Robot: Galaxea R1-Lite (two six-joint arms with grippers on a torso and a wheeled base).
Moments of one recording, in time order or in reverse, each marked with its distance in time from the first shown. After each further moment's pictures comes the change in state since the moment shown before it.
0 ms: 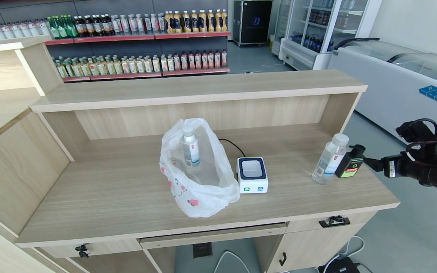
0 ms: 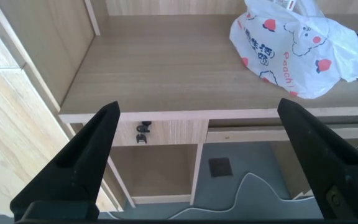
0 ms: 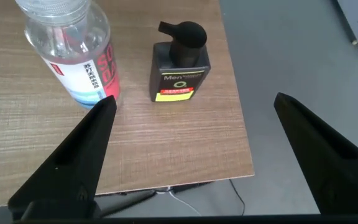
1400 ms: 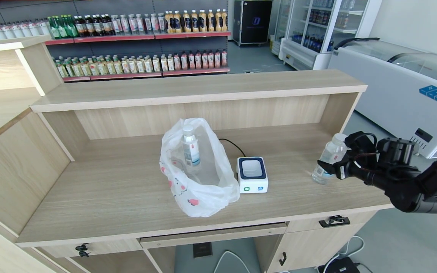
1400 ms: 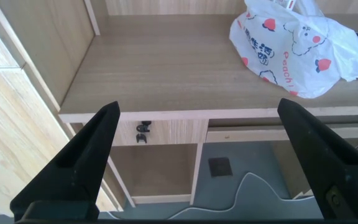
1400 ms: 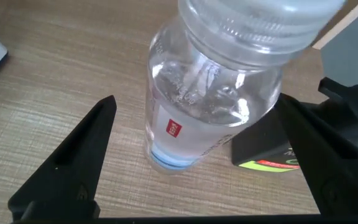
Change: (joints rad) left arm -0.001 0.000 0.000 0.000 0.000 0.000; right arm 0.151 0.344 -0.123 -0.301 0.140 -0.033
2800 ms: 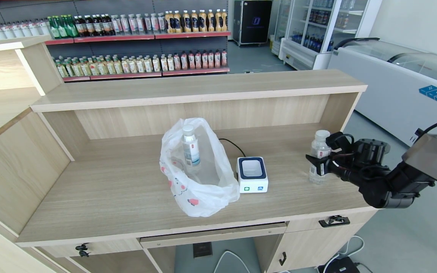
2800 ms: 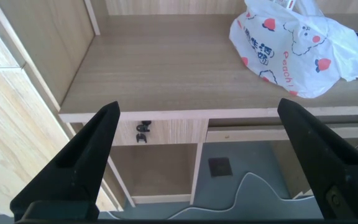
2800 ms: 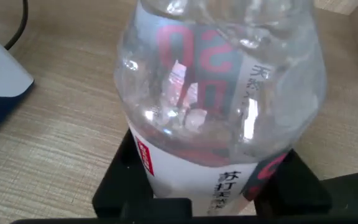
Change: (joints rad) left arm 0.000 0.000 0.000 0.000 0.000 0.000; right arm 0.071 0.155 -0.163 -0.057 0.031 0.056
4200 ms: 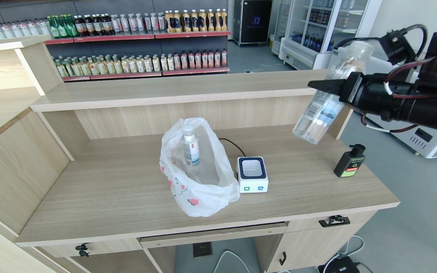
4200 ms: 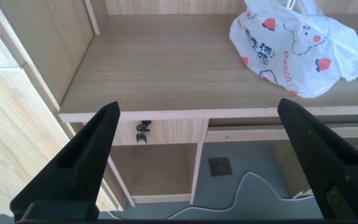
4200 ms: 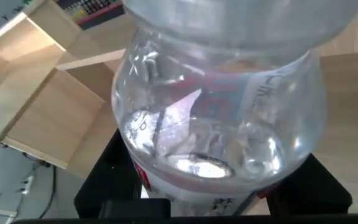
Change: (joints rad) left arm 0.000 0.000 0.000 0.000 0.000 0.000; right arm 0.254 -0.713 -0.151 0.686 0.065 0.660
